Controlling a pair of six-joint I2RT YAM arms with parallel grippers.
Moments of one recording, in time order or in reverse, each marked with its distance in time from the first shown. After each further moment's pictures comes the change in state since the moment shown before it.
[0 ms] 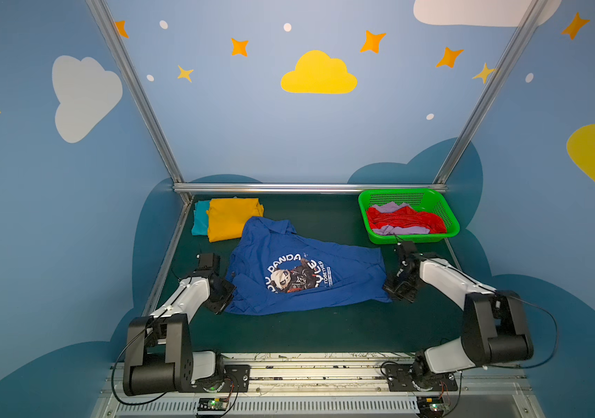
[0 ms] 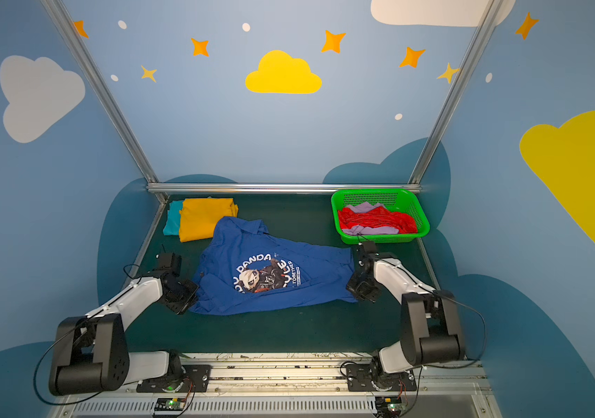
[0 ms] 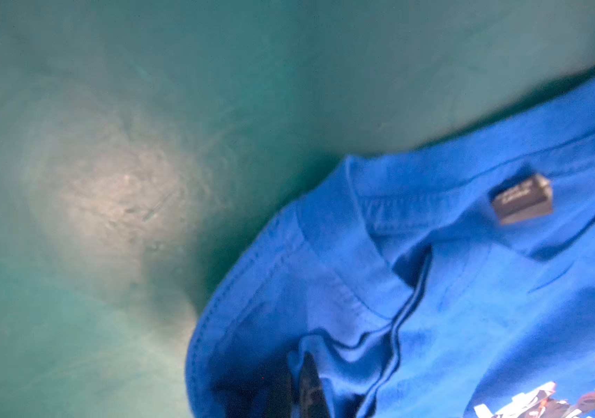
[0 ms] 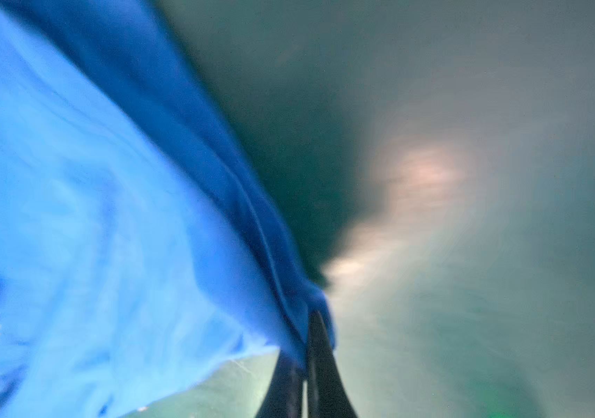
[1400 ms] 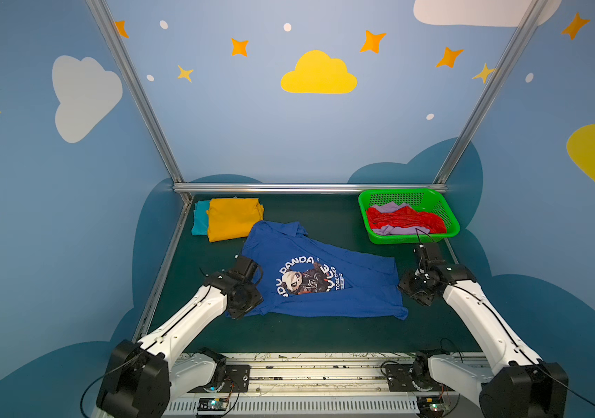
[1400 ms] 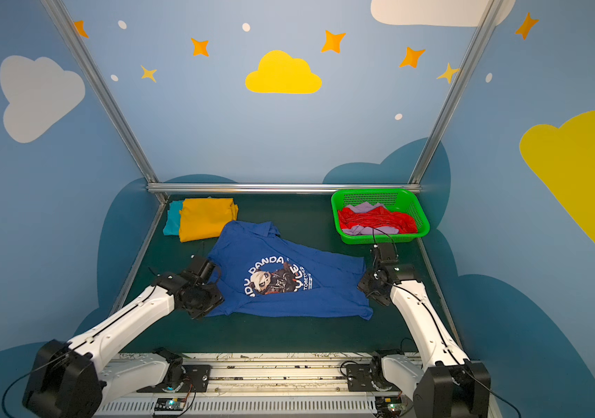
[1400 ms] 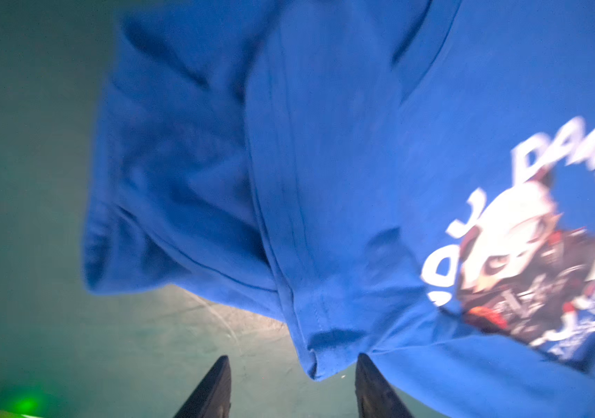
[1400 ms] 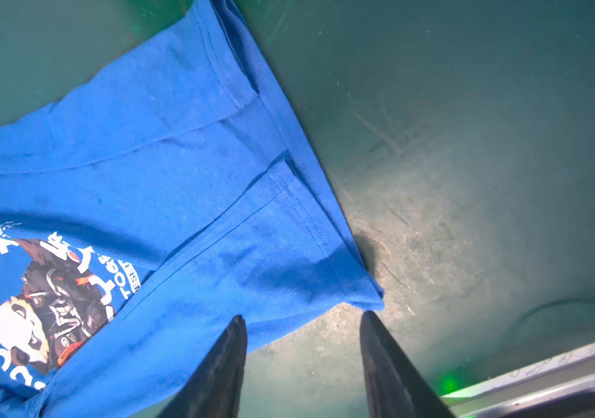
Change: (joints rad) left arm -0.524 -0.140 0.055 -0.178 -0.104 -0.117; right arm 0.038 -0.328 -0.011 -0.105 0.095 0.019
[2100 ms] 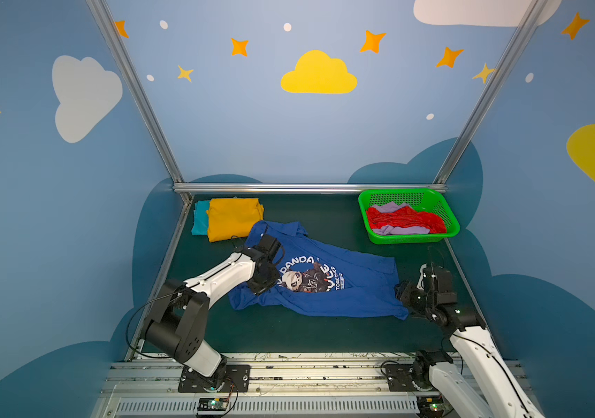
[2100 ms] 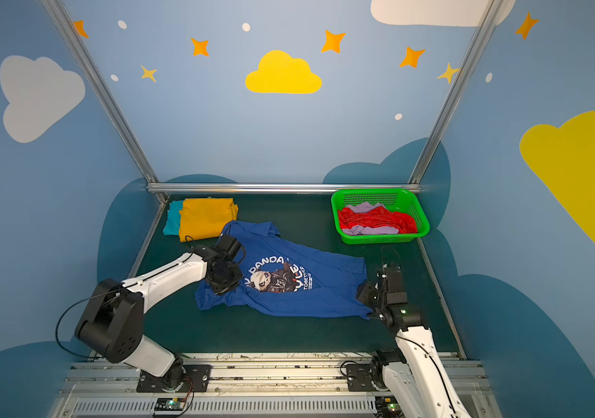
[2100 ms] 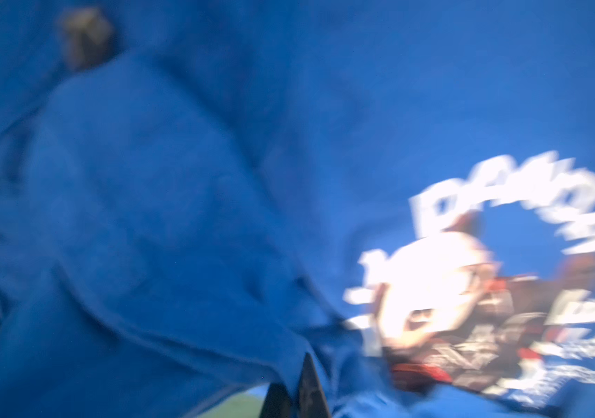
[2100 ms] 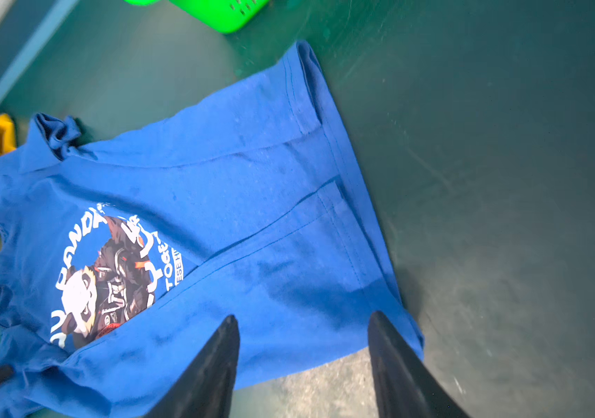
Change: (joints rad) left arm -0.024 0.407 0.357 0.049 0.002 0.019; right arm 0.001 -0.416 -0.314 0.278 -0.040 -0.079
